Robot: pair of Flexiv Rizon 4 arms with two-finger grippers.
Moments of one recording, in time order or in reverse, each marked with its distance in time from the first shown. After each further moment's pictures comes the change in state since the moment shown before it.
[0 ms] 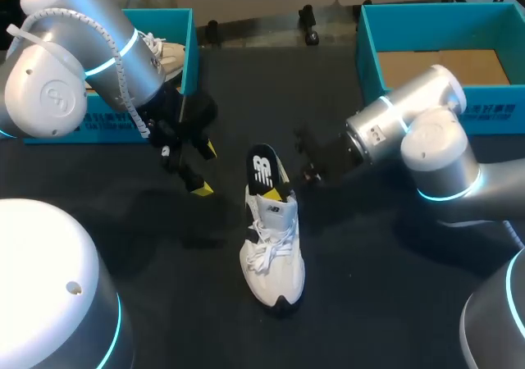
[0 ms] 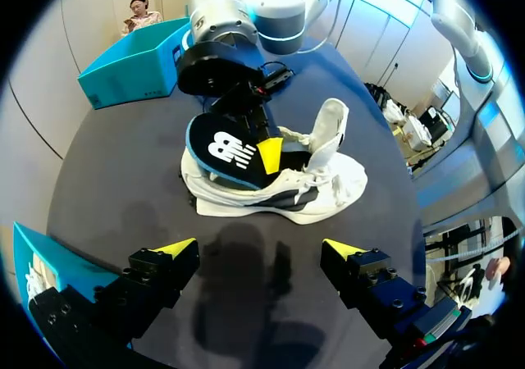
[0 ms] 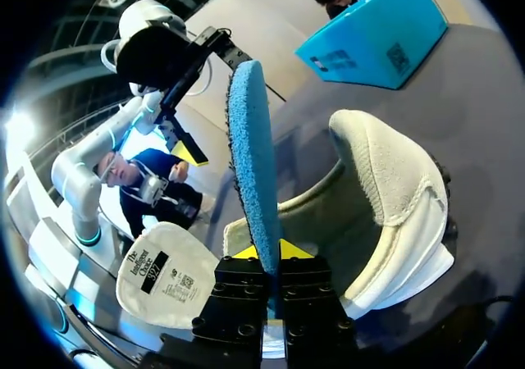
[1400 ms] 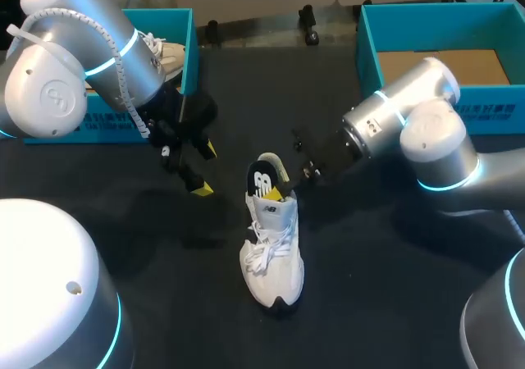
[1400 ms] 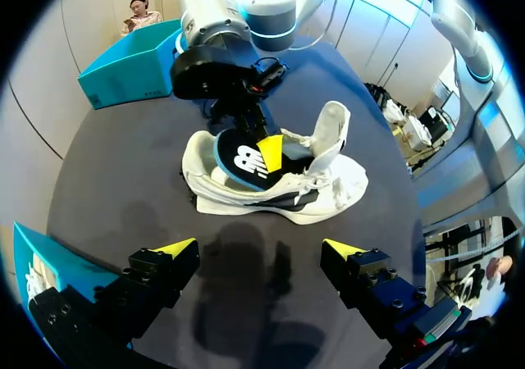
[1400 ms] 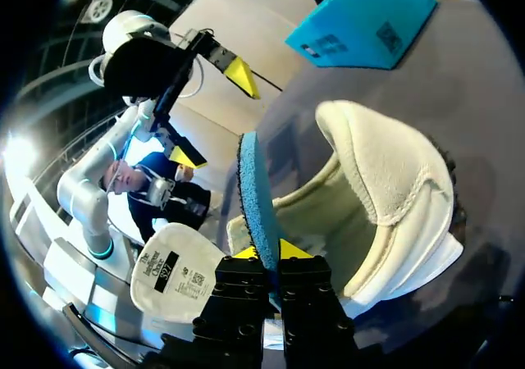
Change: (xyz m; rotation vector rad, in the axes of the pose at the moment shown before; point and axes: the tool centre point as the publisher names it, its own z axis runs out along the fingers) left arm 0.000 0.000 0.000 0.000 0.000 0.000; right arm 0.003 -0.004 -0.002 0.058 0.033 0.114
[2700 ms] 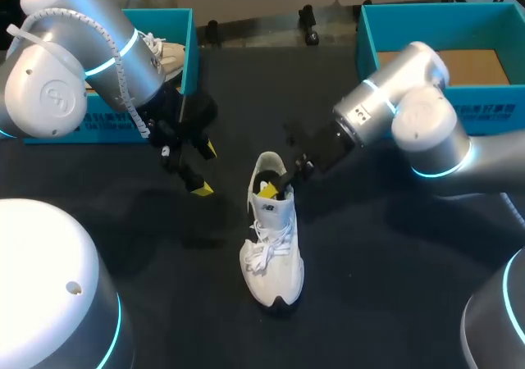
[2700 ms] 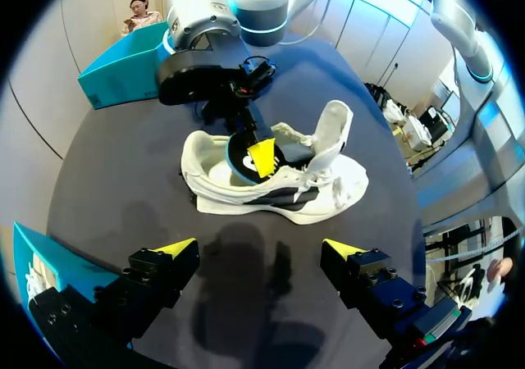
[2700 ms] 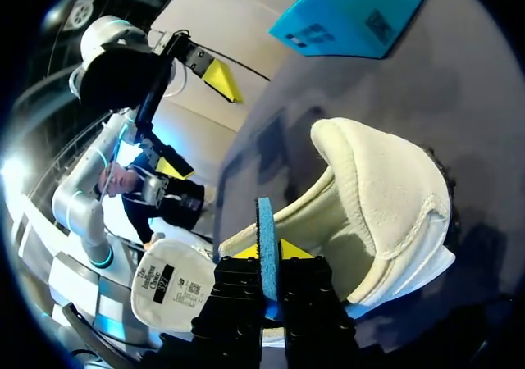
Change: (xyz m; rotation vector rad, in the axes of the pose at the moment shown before) left arm 0.000 0.000 0.000 0.000 0.000 0.000; right arm -0.004 0.013 0.000 0.055 -0.038 0.048
